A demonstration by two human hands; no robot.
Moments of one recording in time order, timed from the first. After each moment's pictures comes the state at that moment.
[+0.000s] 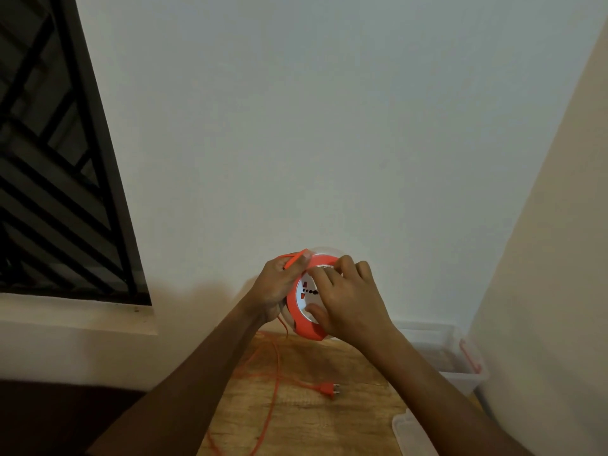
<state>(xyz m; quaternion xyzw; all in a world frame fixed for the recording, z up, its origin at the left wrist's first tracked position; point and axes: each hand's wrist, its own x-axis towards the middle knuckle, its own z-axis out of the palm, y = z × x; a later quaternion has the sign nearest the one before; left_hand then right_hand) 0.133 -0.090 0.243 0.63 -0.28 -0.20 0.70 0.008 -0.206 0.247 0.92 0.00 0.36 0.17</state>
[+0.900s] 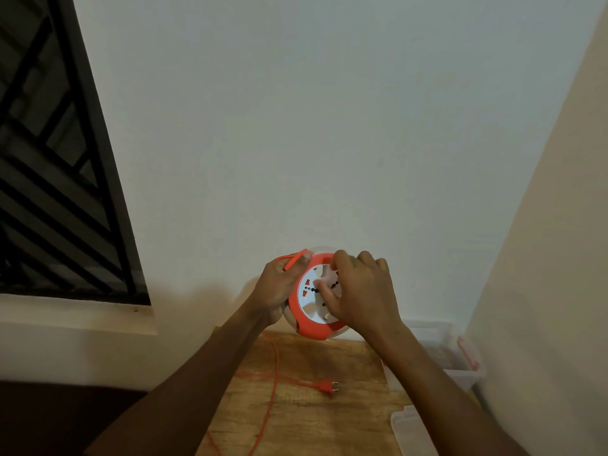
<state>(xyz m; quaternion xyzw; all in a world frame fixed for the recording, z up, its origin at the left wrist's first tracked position) 0.126 -0.094 0.239 0.64 -0.27 -0.18 0.70 0.002 -0.212 0.260 0.90 -0.10 0.42 0.06</state>
